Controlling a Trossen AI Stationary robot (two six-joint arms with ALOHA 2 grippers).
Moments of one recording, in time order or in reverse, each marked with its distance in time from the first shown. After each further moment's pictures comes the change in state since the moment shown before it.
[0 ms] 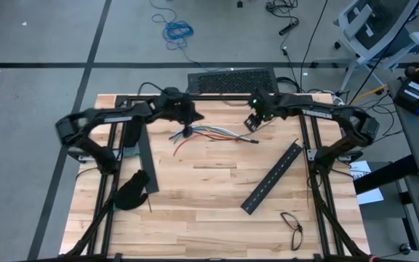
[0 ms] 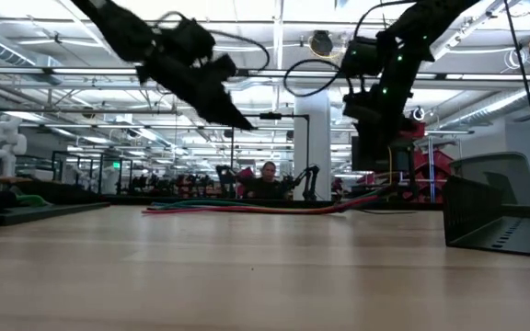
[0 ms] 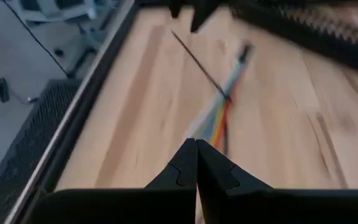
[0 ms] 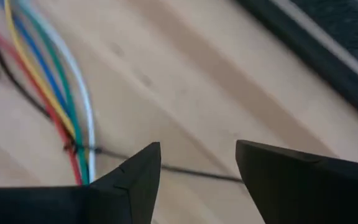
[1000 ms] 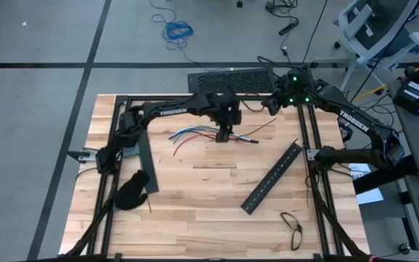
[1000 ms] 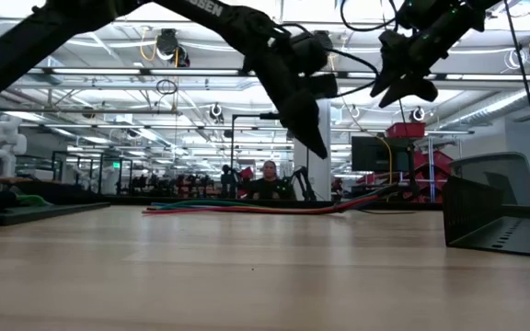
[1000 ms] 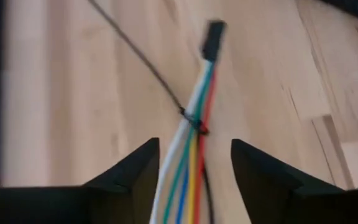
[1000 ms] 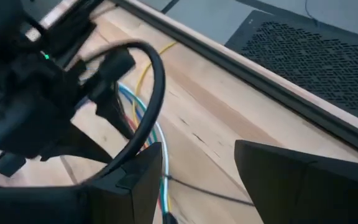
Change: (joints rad) left arm -0.202 0.710 1.067 -0.812 -0.103 0.199; right arm -0.274 -0.368 0.000 0.002 -0.455 -0.074
